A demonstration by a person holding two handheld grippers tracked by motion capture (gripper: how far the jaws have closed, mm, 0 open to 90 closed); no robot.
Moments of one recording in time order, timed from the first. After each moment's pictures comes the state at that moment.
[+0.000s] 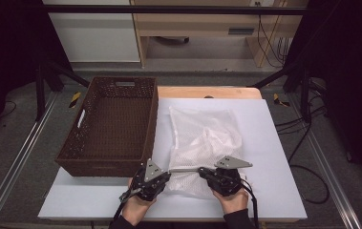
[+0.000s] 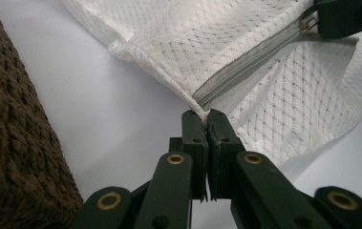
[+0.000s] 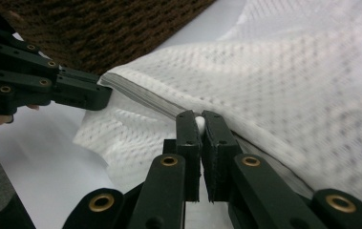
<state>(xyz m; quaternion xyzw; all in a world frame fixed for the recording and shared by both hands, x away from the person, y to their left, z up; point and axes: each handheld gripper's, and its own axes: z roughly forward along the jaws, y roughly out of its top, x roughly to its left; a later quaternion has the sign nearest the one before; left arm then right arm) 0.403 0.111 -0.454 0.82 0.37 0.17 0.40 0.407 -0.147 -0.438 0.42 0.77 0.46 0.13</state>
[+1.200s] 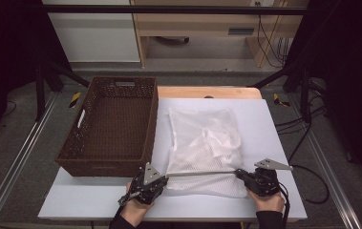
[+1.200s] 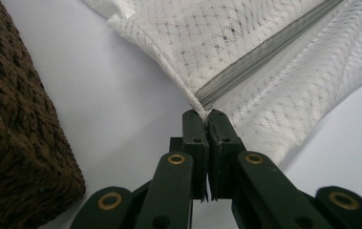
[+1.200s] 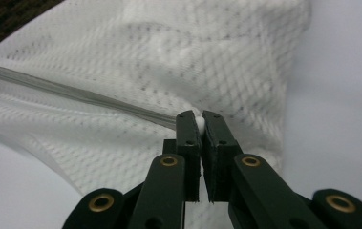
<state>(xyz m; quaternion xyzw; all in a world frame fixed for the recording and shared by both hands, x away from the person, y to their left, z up) 0.400 0.118 -0.468 0.82 0.39 0.17 0.39 0.405 -0.248 -0.457 0.52 0.73 0.42 0.15</state>
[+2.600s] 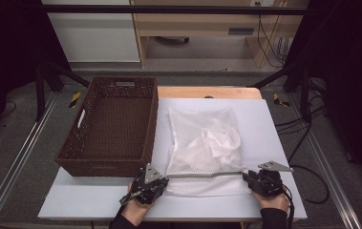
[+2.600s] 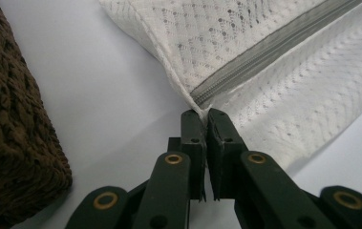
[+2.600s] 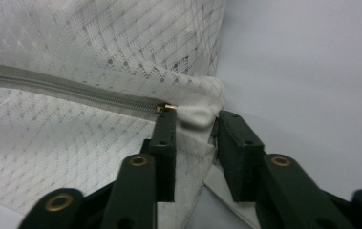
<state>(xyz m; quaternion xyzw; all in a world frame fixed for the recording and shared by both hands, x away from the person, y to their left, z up) 0.405 0.117 -0.481 0.82 0.40 0.15 0.38 0.411 -0.266 -0.482 0.54 0.74 0.35 0.19</state>
